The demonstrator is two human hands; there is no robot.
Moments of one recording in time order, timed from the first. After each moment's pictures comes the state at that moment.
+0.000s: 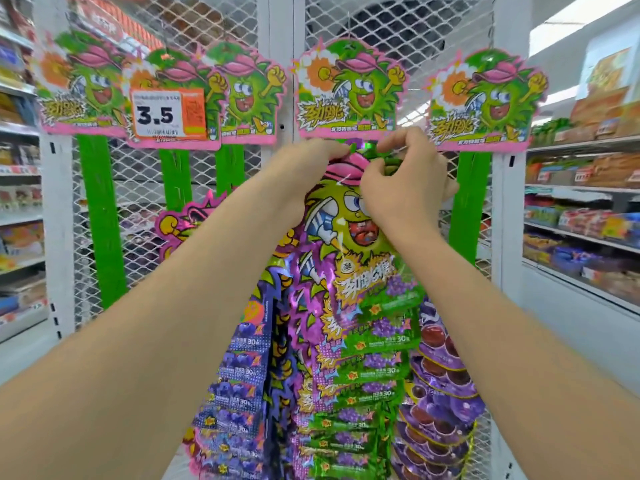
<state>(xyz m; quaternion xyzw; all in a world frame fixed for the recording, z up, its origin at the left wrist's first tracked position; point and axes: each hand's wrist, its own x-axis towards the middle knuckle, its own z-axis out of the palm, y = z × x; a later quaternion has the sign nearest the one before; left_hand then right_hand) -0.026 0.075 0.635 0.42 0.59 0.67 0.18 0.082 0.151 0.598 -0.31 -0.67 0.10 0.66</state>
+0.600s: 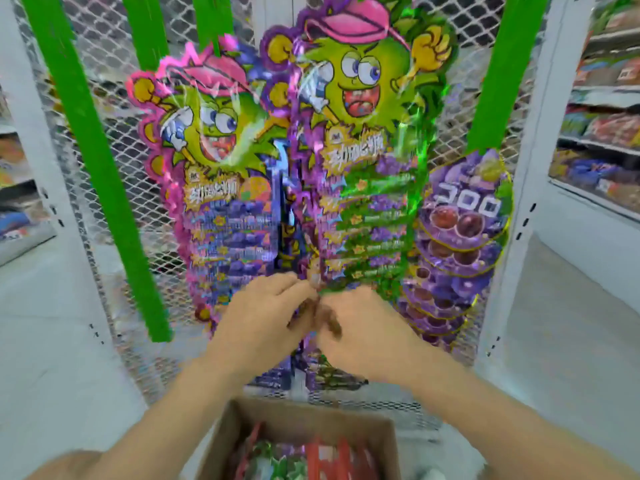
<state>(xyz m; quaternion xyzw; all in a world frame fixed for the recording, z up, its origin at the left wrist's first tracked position) -0.037 -0.019 0.322 0.67 0.65 0.28 -0.24 0.119 0.089 0.332 -0.19 -0.96 0.08 0.19</state>
